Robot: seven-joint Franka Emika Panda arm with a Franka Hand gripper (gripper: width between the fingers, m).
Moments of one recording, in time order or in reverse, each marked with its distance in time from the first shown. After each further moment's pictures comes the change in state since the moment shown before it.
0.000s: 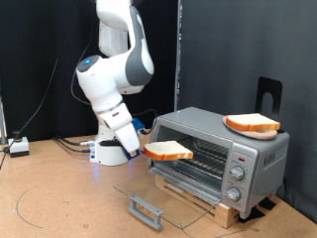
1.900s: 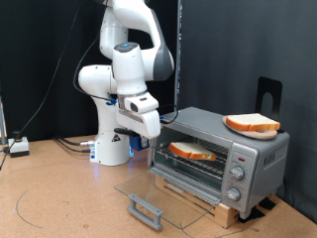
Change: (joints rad) arm -0.035 -0.172 0.182 -0.070 -0.169 0.085 0.065
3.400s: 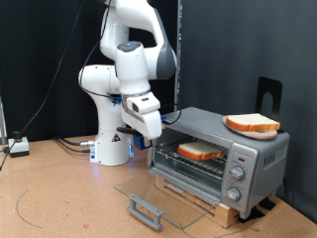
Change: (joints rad) arm -0.041 0.008 0.039 0.027 0.036 -0.071 0.084
